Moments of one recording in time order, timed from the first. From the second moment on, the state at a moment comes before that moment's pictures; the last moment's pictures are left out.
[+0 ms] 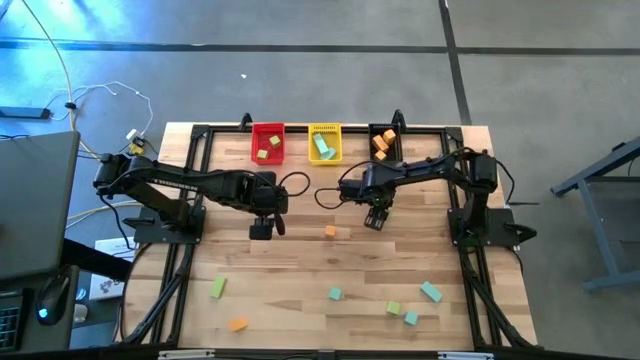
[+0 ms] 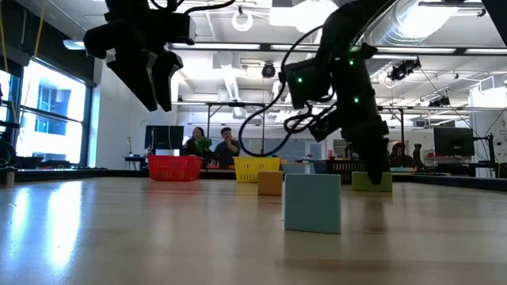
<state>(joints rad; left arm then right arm) 0.06 1.41 1.05 -0.89 -0.22 0.05 -0.16 1.89 1.20 -1.08 0.10 0.24</state>
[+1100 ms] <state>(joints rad) 0.14 1.39 0.81 -0.62 -0.10 0.19 -0.11 1.88 1.19 -0.80 -0.03 0.20</state>
